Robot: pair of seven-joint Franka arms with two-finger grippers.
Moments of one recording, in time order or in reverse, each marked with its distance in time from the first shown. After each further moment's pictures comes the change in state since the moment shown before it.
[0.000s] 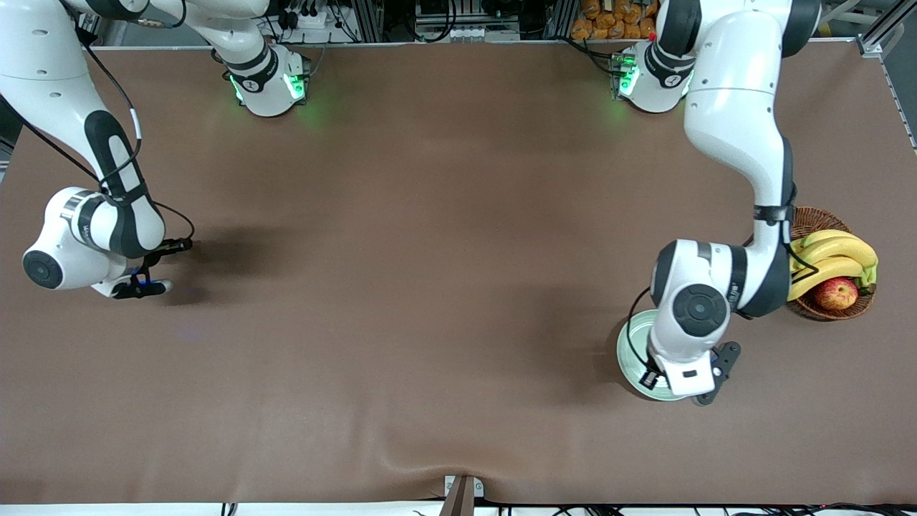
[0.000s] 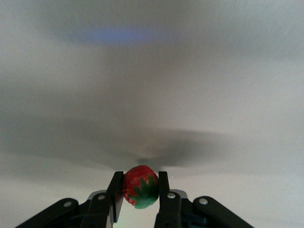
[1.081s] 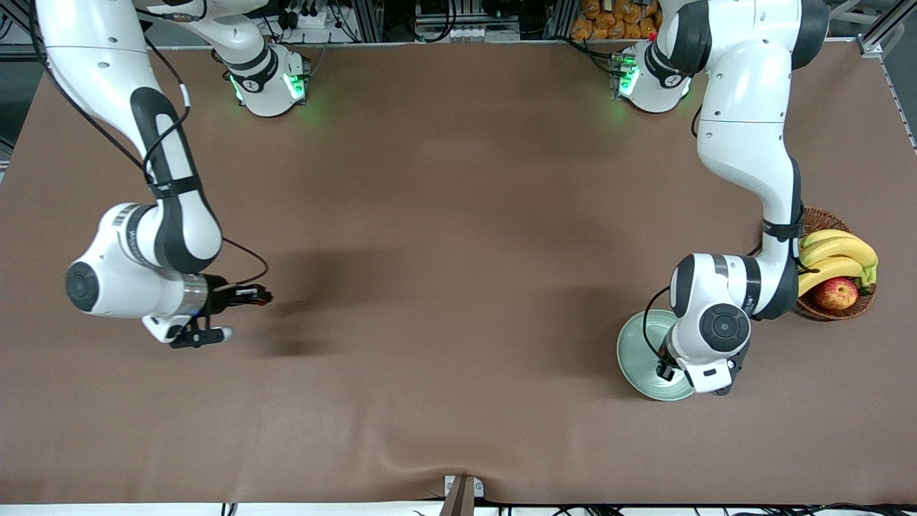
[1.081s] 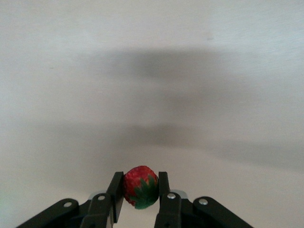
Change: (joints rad) left arm 0.056 0.041 -0.003 -0.073 -0.063 0.023 -0.002; right arm 0.335 -0.013 0.021 0.219 0.466 -0.006 0.173
